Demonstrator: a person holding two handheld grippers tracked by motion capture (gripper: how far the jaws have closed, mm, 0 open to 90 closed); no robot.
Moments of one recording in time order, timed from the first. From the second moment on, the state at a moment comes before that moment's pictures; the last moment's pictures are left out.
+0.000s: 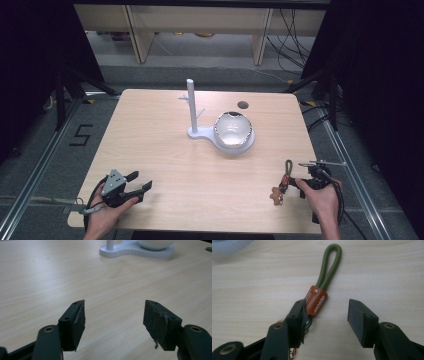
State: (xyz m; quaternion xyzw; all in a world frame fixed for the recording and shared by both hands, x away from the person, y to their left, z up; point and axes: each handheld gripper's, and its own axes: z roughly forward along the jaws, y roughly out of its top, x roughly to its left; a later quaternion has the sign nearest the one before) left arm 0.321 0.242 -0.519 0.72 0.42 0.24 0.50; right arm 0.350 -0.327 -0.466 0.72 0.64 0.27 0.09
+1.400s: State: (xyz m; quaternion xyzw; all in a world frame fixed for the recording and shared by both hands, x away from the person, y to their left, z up) left arm 0.322 0.246 -0.523 0.71 0.41 0.28 0.51; right arm 0.416 -0.297 -0.459 0.73 0.68 0.07 0.02
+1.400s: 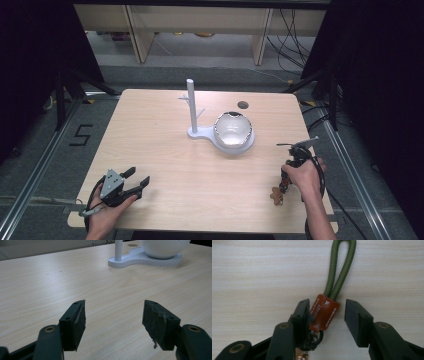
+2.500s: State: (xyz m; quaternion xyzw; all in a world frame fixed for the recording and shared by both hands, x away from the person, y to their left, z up) left arm 0.321 0.245 -0.523 0.71 0.41 0.28 0.50; right arm 0.425 -0.292 -0.467 0.74 0.67 0.05 0.02
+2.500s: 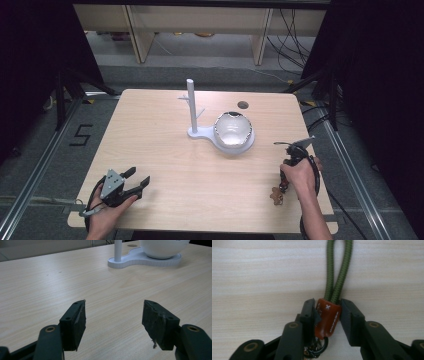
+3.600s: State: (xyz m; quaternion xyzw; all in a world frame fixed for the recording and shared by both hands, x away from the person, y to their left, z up) left arm 0.321 0.245 -0.523 0.71 0.41 0.28 0.50; right arm 0.425 -0.286 -0.470 0.73 0.68 0.06 0.02
